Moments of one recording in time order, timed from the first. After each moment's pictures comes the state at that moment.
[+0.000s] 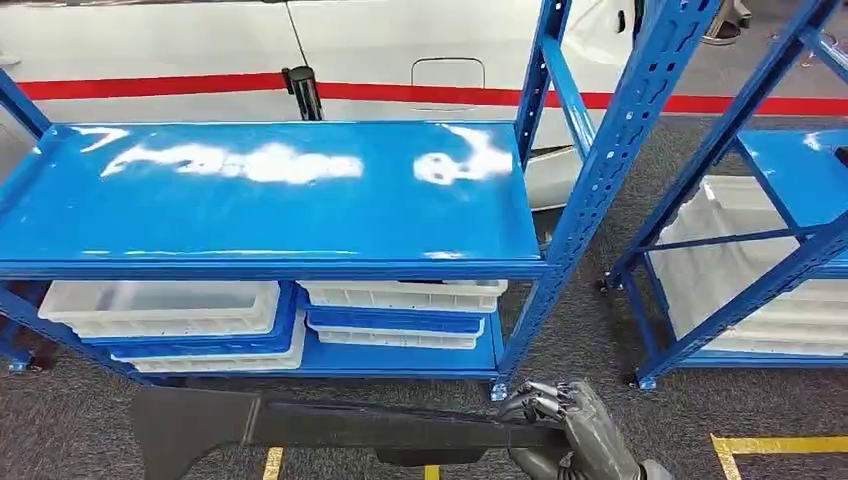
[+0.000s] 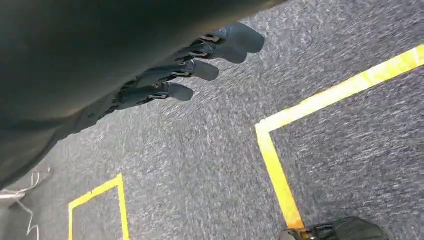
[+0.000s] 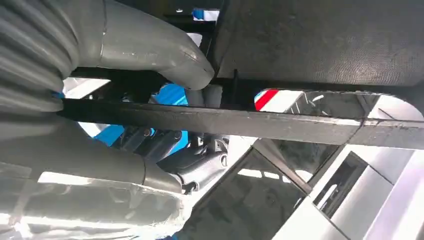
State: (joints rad) left arm -0.07 -0.18 0.86 -0.21 -1.26 0.22 -0.04; right arm 0.36 -0.13 0.19 -2.07 0.55 0.04 -0.59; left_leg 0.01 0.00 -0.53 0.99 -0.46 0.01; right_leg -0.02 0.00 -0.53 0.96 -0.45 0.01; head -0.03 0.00
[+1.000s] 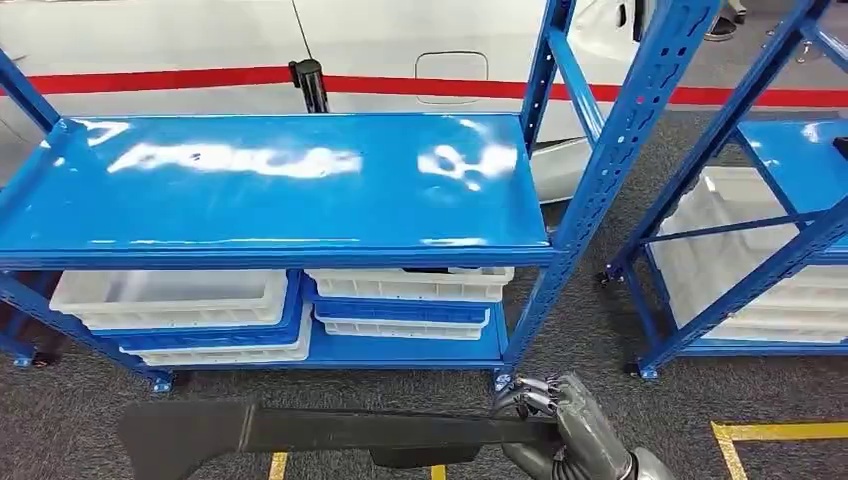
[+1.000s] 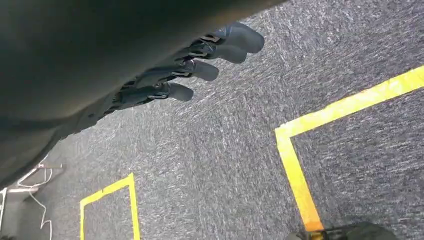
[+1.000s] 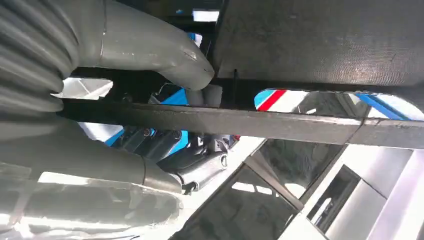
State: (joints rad) left arm -0.07 -0.16 0.86 -0.21 -1.25 0.21 -0.01; right arm 0.33 -0.15 0.20 -2.04 0.52 0.08 -0.59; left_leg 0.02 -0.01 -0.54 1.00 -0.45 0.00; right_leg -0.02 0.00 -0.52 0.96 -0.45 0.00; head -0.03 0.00
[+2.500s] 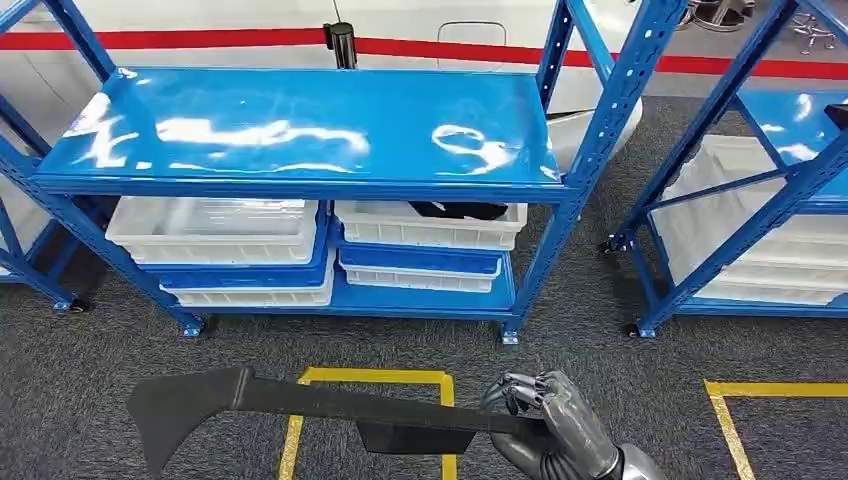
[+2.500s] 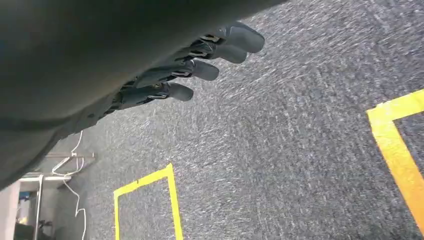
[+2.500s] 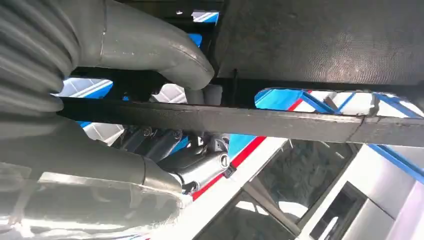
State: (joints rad) left arm -0.07 -0.16 0.87 -0.21 -1.26 0.18 0.06; right arm 0.30 -0.09 0.19 -2.00 0.57 0.14 -0.58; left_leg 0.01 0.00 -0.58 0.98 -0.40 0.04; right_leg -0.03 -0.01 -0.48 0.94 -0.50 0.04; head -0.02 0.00
